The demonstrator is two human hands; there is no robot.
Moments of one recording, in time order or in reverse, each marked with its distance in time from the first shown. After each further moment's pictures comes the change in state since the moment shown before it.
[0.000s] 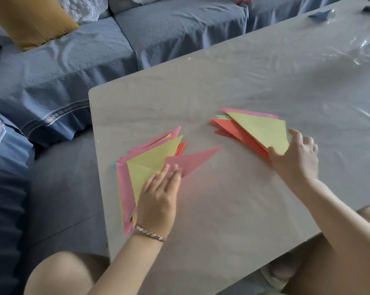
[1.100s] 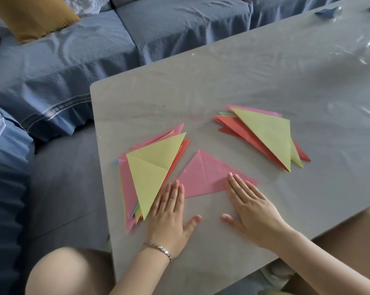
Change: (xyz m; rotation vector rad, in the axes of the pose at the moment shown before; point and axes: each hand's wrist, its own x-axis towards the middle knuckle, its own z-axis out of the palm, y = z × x) left_hand -0.052 0.005 0.018 0.113 -0.600 -0.194; right_hand -0.095 0.018 0.051 -0.560 -0.322 -0.831
